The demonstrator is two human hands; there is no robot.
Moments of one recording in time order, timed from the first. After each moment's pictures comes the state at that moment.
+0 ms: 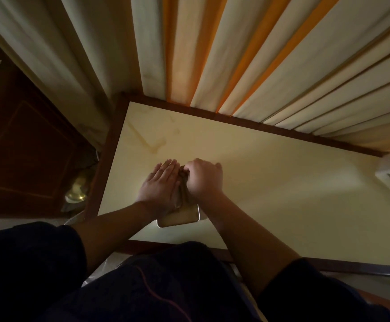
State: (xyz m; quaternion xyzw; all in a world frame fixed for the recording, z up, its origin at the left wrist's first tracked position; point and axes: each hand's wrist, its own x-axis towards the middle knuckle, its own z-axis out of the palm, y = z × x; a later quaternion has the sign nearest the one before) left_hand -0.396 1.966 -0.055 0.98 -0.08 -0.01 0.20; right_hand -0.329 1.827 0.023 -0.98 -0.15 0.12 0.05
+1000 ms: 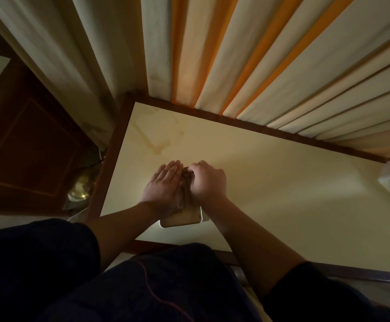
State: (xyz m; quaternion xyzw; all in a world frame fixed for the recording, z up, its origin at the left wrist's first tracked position) left_hand -0.396 1.966 -0.061 0.97 -0.08 0.01 0.21; right_hand -0.334 1.823 0.019 -0.97 -0.15 0.14 0.09
